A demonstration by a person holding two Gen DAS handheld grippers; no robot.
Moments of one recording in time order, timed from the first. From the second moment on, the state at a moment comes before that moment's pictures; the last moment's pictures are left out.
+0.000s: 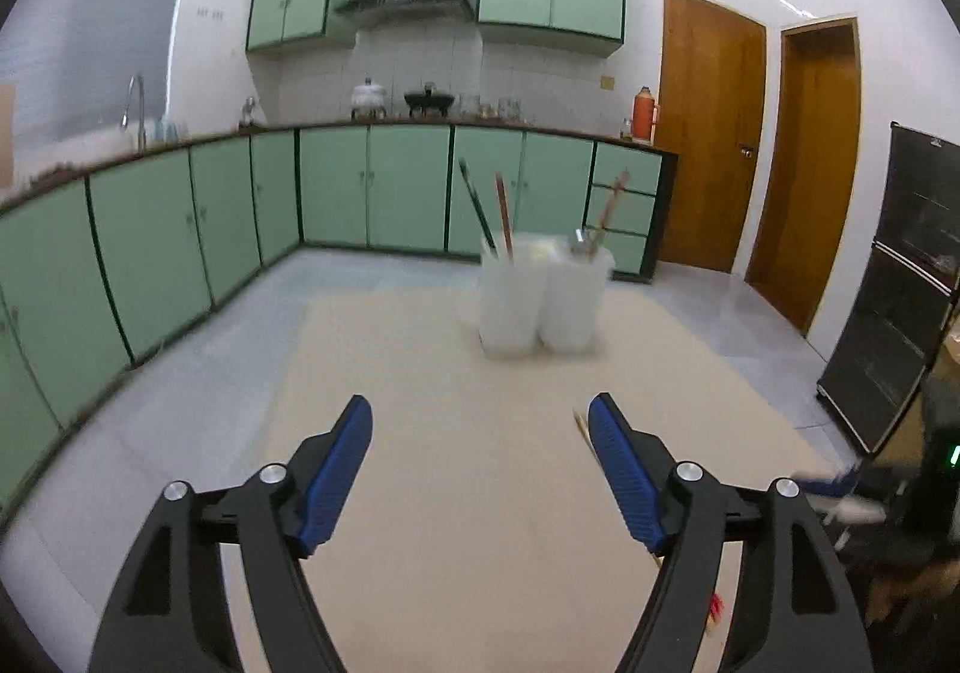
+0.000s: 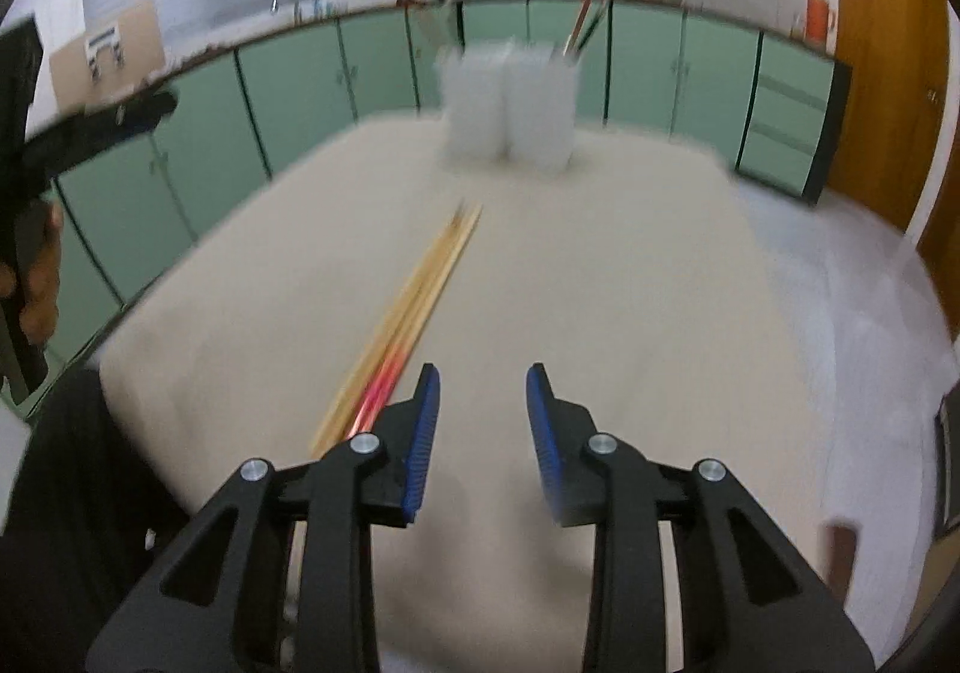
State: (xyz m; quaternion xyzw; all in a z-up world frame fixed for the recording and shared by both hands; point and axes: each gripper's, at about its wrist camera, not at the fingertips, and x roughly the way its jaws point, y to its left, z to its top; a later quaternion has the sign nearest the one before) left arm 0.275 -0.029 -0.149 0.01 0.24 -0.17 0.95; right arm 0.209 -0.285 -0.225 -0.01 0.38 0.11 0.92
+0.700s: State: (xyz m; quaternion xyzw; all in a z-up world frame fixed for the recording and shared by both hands) left arm 0.218 -0.042 -0.220 0.00 0.30 -0.19 0.94; right arm 0.201 -0.247 -0.261 -0.05 0.38 0.12 0.91
